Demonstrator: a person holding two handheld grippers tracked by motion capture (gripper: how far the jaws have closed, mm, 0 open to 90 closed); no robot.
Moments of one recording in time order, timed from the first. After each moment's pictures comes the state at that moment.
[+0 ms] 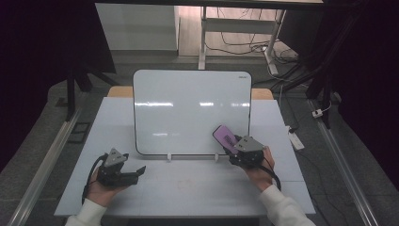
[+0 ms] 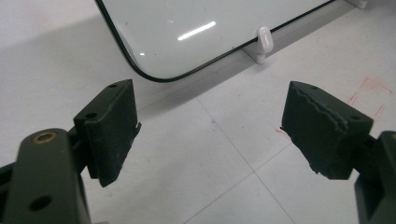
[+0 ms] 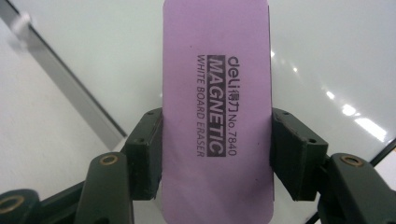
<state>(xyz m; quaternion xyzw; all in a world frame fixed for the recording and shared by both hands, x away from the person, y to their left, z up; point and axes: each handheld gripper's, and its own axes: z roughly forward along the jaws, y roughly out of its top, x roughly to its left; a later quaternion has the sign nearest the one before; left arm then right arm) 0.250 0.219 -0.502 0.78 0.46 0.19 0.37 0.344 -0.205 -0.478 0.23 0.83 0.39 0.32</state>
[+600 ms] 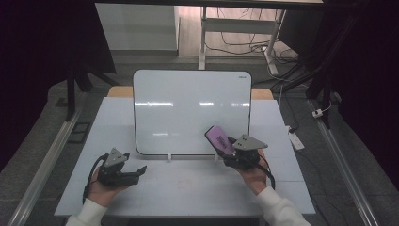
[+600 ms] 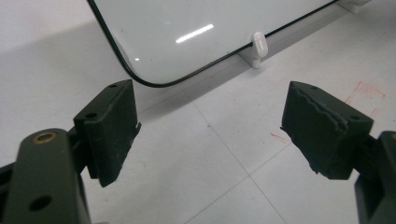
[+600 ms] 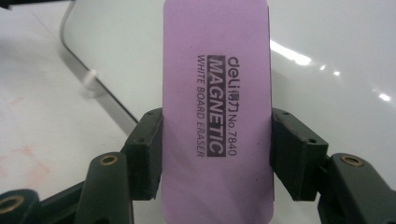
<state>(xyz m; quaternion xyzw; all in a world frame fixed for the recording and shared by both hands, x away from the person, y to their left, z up) 0.249 0.217 -0.500 0.78 0.46 0.19 0.38 0.334 -0.191 -0.469 0.25 0.82 0.46 0.25</state>
